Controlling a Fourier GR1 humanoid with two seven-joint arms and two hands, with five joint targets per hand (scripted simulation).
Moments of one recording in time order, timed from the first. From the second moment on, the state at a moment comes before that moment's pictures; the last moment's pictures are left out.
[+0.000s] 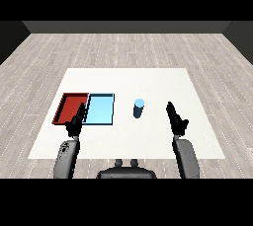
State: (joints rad) left arm 0.00 0.10 0.01 -1.56 -0.02 0.00 -0.06; right arm -0.02 -0.11 0.00 -1.56 -0.02 -0.01 -0.04
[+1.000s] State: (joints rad) left arm 0.02 0.02 0.04 -1.62 0.10 -0.08 -0.39; right arm -0.26 -0.06 -0.08 -1.37 -0.15 0.12 -0.28
